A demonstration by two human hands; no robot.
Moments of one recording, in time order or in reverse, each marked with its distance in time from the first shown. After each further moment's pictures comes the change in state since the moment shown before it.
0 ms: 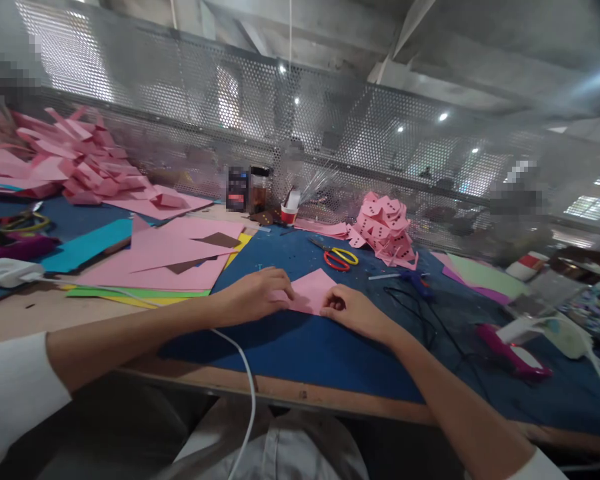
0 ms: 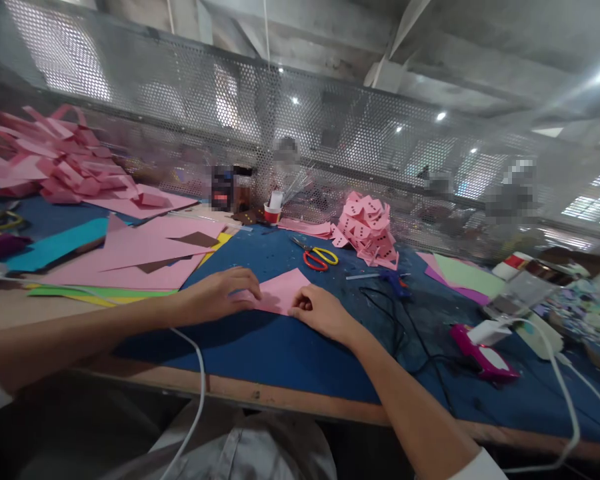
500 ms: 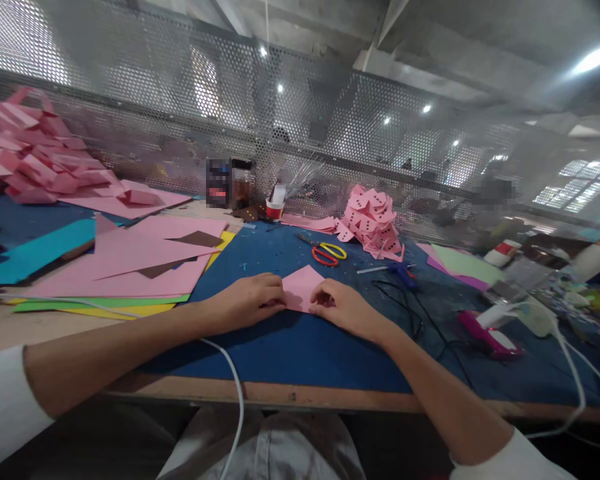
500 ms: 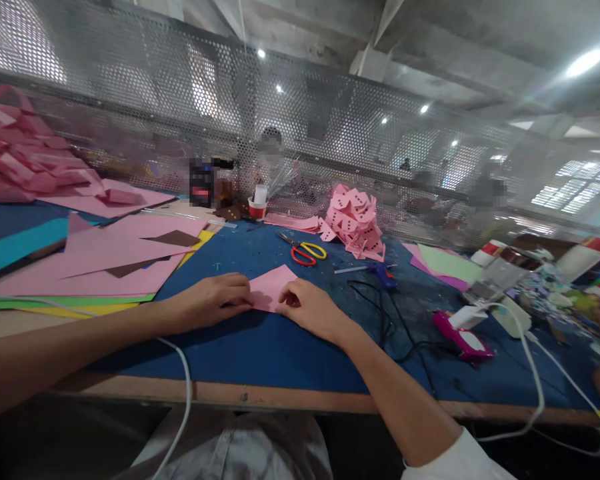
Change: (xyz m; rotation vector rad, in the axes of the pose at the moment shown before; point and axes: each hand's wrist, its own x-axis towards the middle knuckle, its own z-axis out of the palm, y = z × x) left_hand 0.008 -0.008 0.018 0.085 -0.073 0.067; right_hand -0.005 -0.003 -0.003 -0.021 0.044 -0.110
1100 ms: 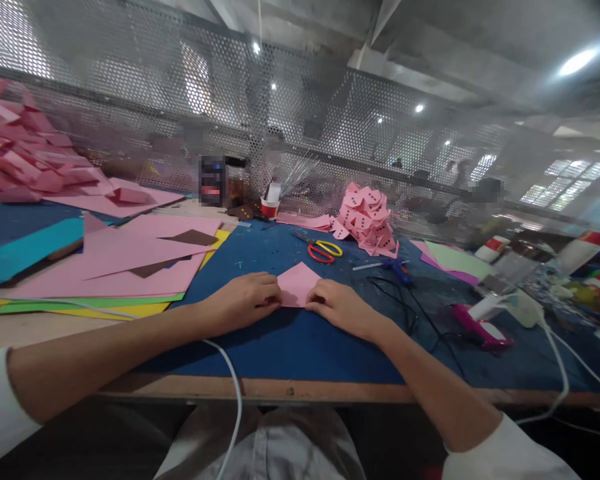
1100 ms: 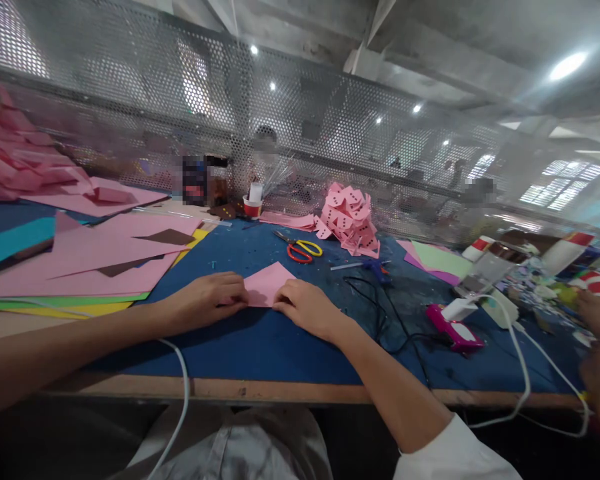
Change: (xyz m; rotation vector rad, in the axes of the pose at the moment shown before) left_hand 0.000 0.010 -0.003 0.060 -0.001 -0.022; right_hand -0.001 -0.001 0.001 -0.175 -0.035 -0.136
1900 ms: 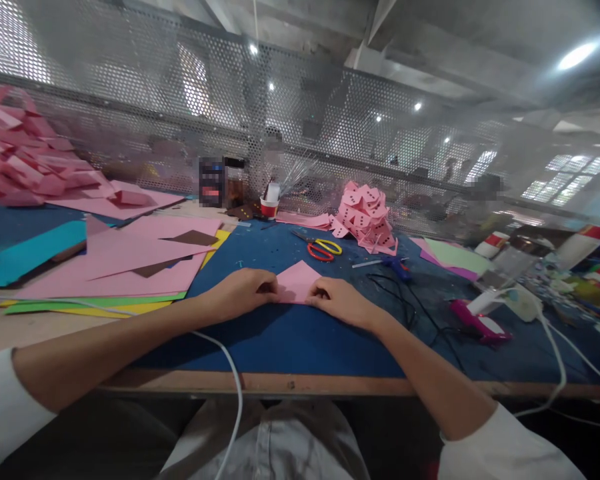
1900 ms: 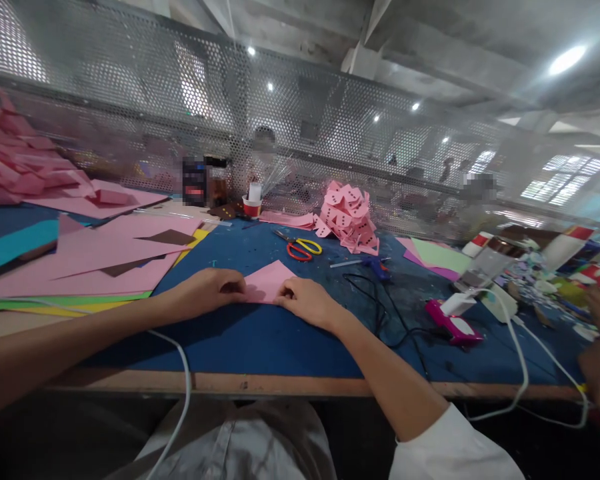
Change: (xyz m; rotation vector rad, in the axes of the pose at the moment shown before) left_hand 0.008 -0.007 -0.005 -0.171 -0.041 -0.321; right_hand 0.006 0.004 0.000 0.104 -0.039 0.210
